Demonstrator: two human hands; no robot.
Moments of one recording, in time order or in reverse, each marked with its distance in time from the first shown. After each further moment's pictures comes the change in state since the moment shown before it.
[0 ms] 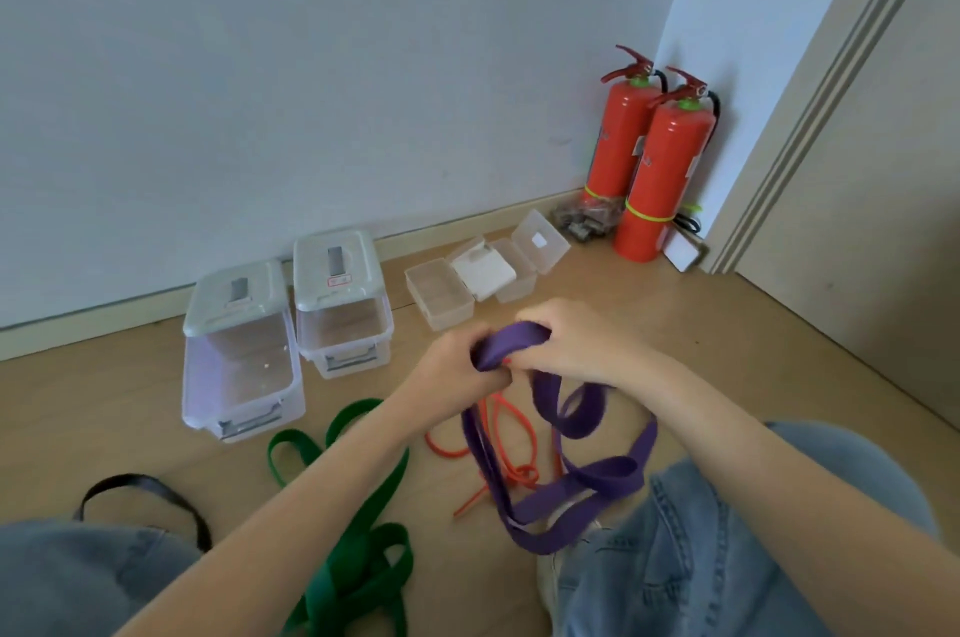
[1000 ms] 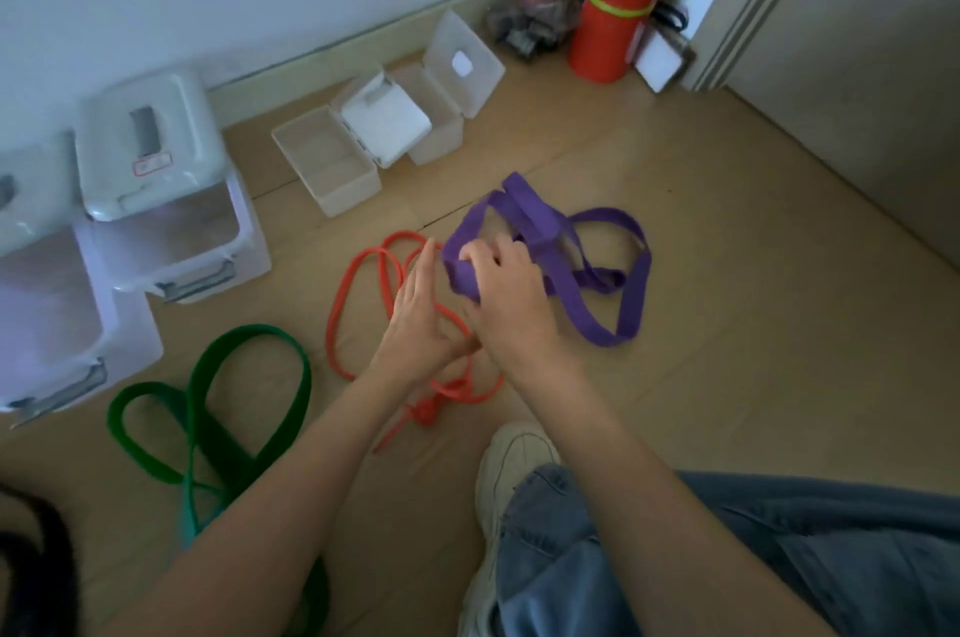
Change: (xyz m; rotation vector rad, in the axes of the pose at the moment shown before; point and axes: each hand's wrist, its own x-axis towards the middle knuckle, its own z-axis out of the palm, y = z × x) left_hand 0.090 -0.109 0.154 0.065 -0.085 -0.200; right_hand 0.078 0.181 0.129 -0.122 0.383 0.256
